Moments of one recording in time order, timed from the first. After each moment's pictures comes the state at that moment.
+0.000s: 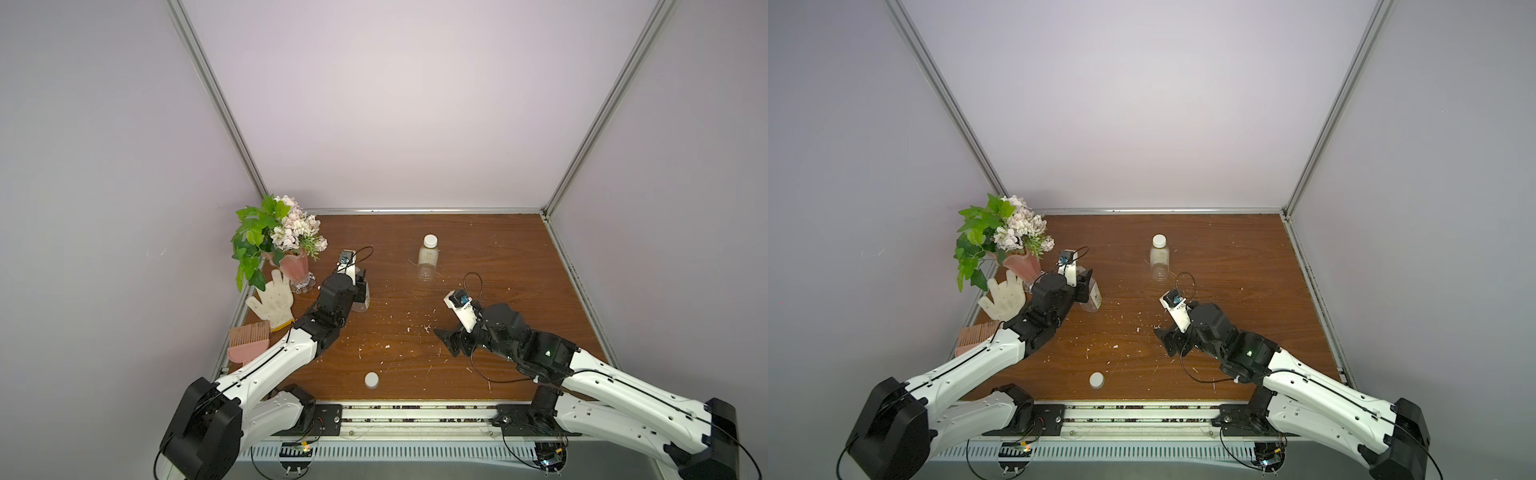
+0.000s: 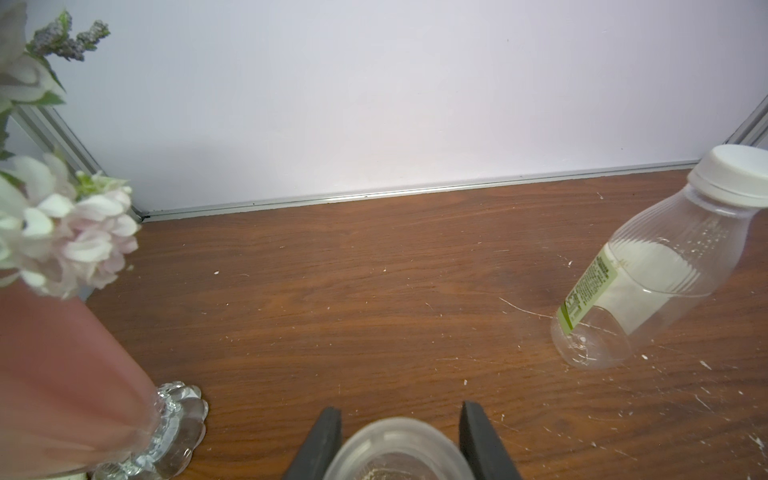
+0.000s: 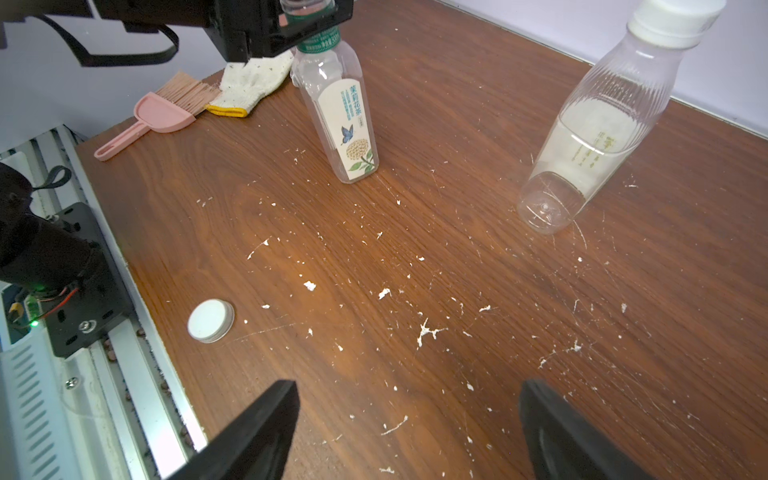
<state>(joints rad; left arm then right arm) -0.50 1.09 0.56 0.20 -0.35 -0.12 0.97 0.86 0.66 -0.37 0.12 0.12</state>
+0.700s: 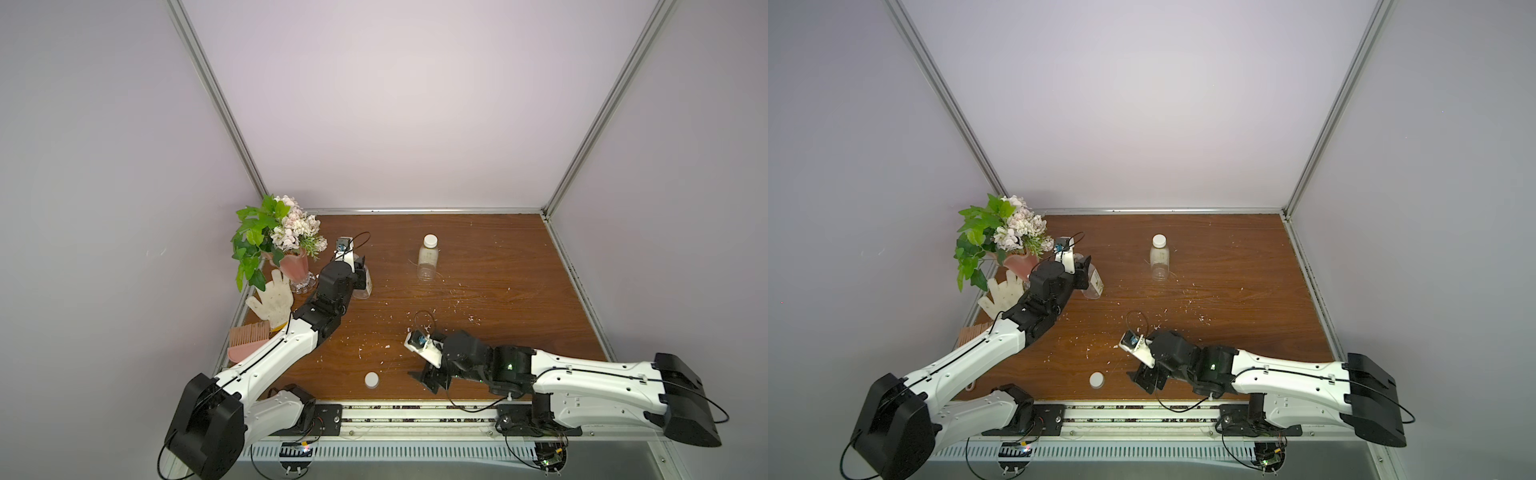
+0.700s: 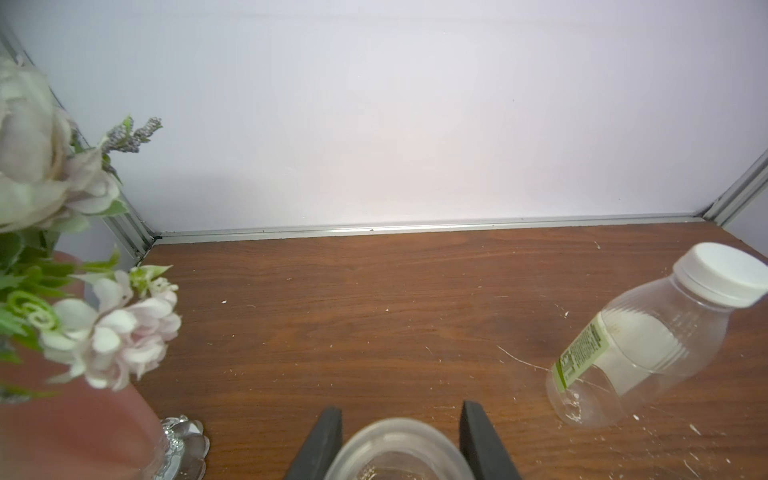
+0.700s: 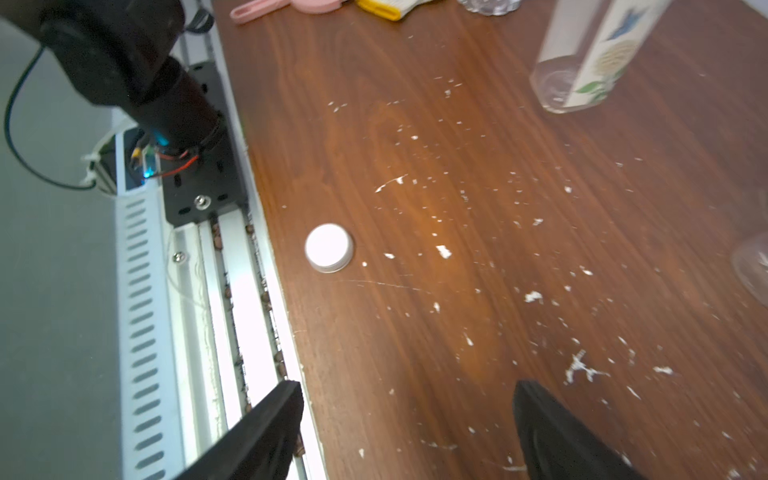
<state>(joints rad) -0.46 1.14 0.68 0.17 -0.36 -0.17 1.32 1.16 0.66 -0.20 0.11 0.03</state>
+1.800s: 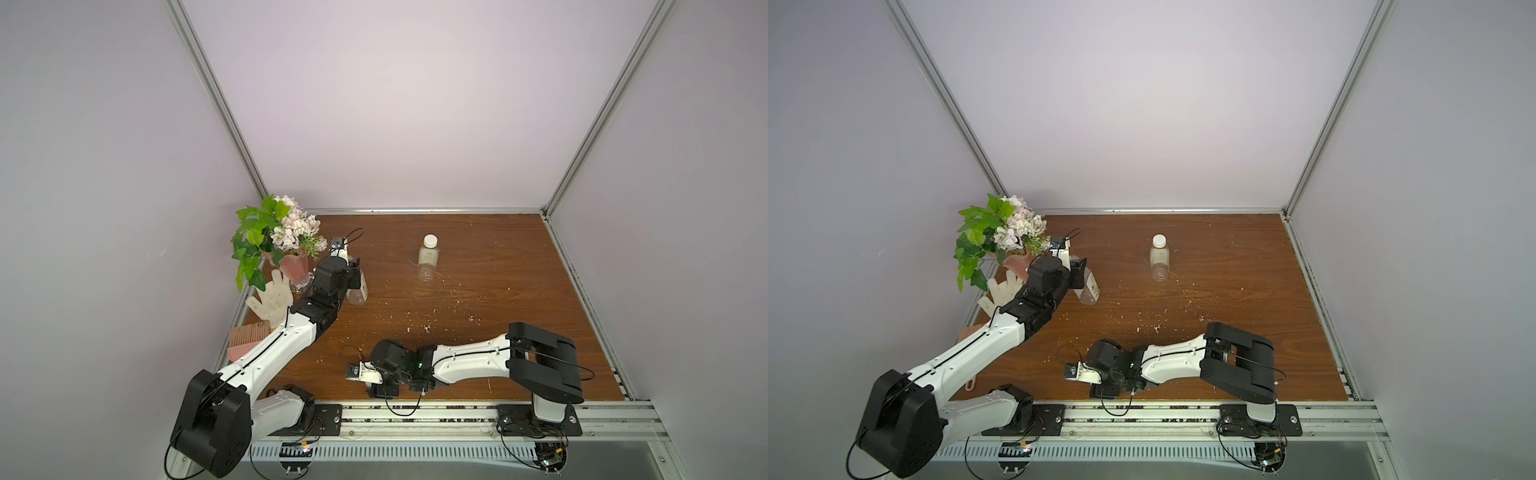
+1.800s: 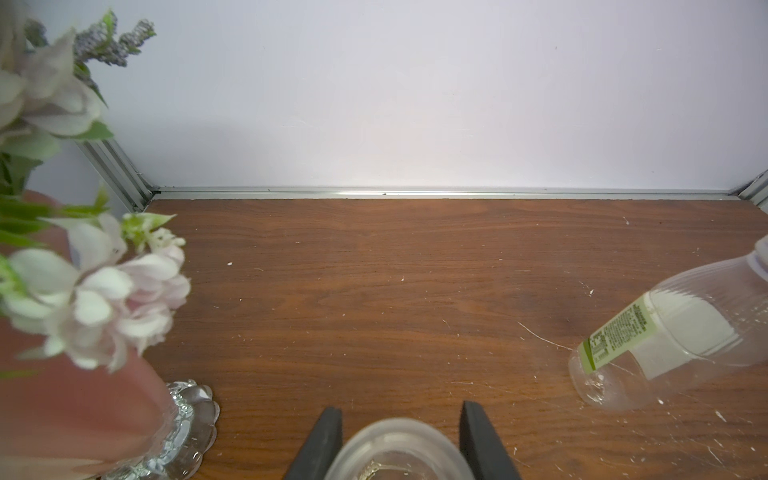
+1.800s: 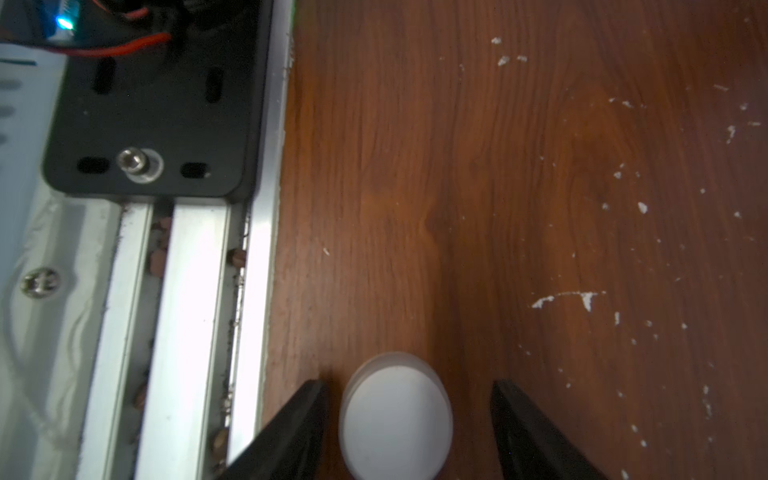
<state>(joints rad) -0.40 1.17 0.70 0.08 -0.29 -0.19 1.36 1.86 1.02 -0.04 -0.02 -0.26</state>
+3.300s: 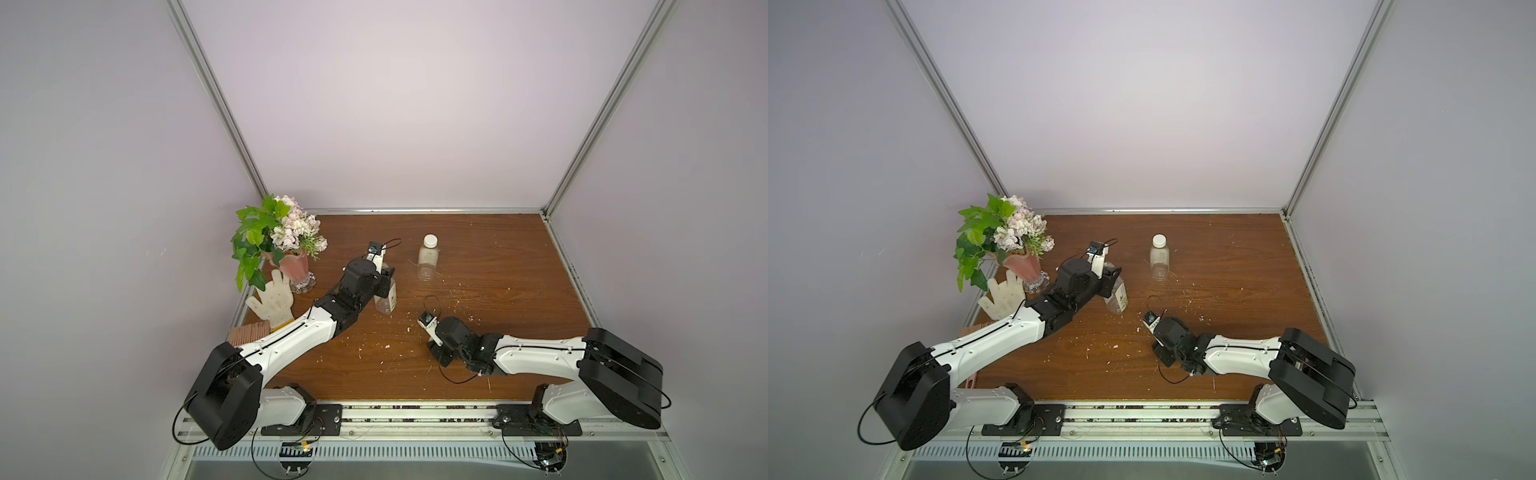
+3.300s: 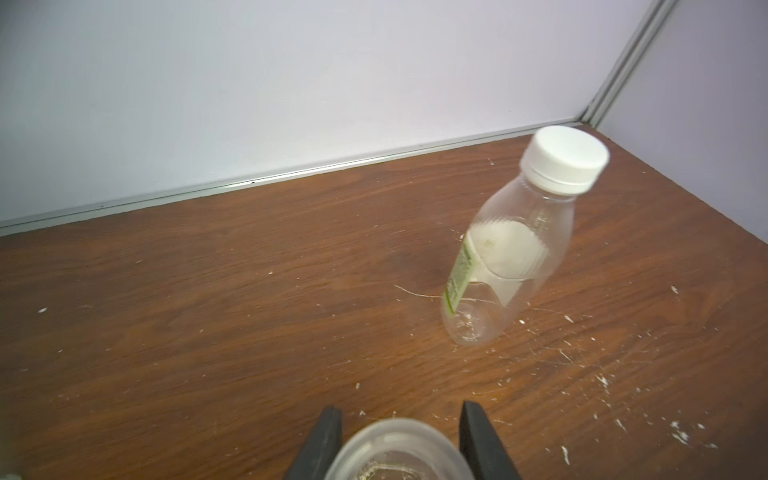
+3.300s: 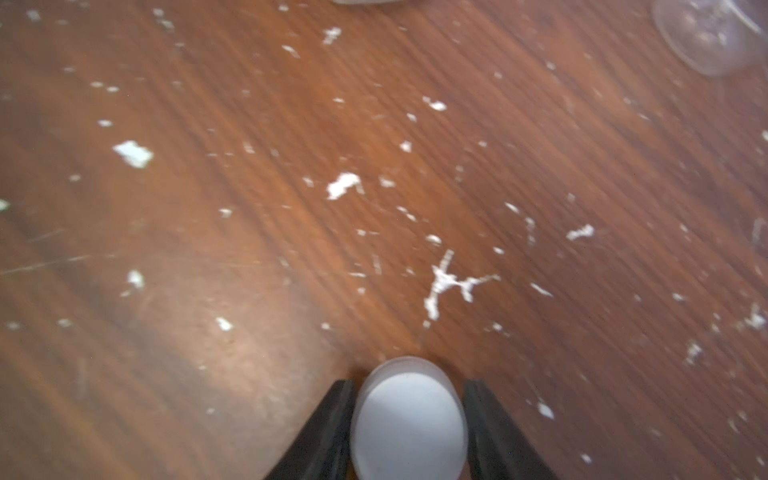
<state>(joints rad) -0.63 1.31 0.77 0.11 -0.17 -0.15 1.01 1.40 0.52 -0.02 0.25 0.13</state>
